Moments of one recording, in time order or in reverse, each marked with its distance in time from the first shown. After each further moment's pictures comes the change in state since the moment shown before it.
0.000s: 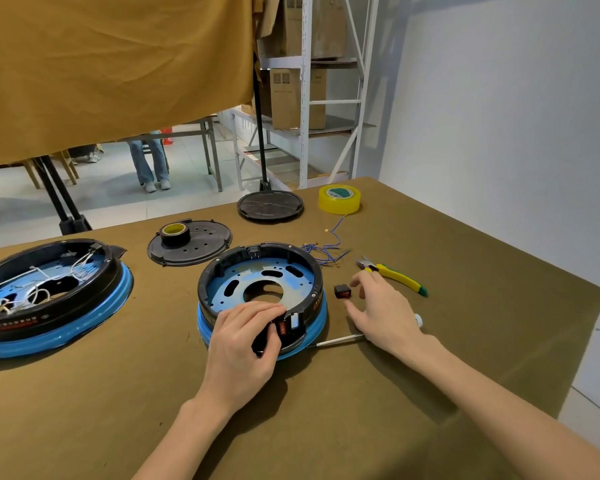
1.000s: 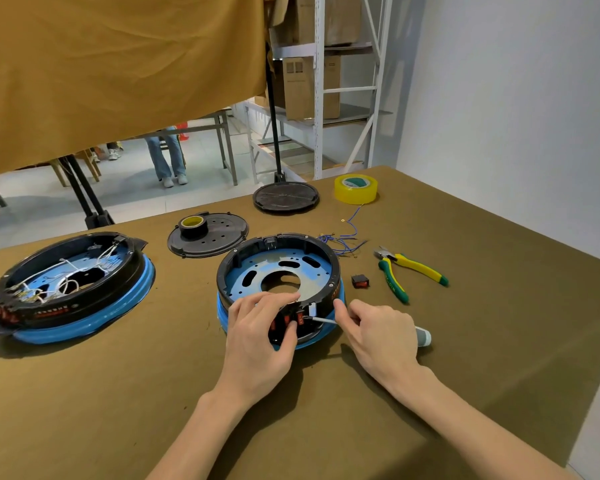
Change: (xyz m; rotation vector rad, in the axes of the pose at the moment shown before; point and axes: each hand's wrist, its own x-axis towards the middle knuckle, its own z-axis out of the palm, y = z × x) left_hand -0.005 0.005 -0.007 0.042 -0.037 -0.075; right_hand -0.048 -0.053 0.019 -0.065 0.190 -0.028
